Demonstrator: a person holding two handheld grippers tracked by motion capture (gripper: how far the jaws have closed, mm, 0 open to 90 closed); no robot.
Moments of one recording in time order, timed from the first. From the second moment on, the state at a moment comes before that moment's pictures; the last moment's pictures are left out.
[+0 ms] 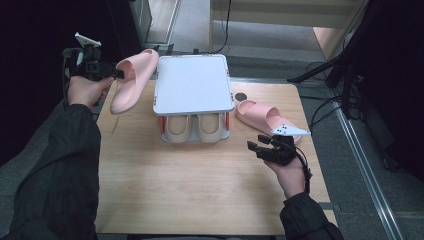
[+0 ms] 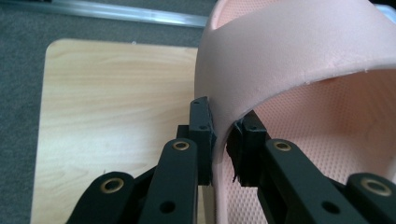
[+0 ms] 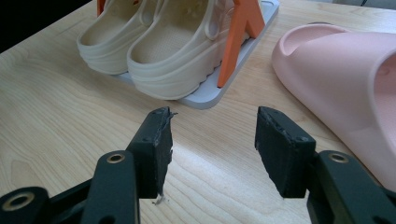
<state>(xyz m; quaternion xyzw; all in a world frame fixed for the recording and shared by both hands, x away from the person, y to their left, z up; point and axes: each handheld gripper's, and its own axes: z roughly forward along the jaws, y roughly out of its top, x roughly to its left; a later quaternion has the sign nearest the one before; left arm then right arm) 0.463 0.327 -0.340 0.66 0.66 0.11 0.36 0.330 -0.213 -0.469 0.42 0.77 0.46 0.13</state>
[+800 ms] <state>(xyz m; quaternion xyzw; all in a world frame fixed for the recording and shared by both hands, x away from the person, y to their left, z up) 0.510 0.230 -0.327 0.71 0.61 0.13 0.32 0.333 -0.220 -0.468 0.42 0.77 0.47 0.12</state>
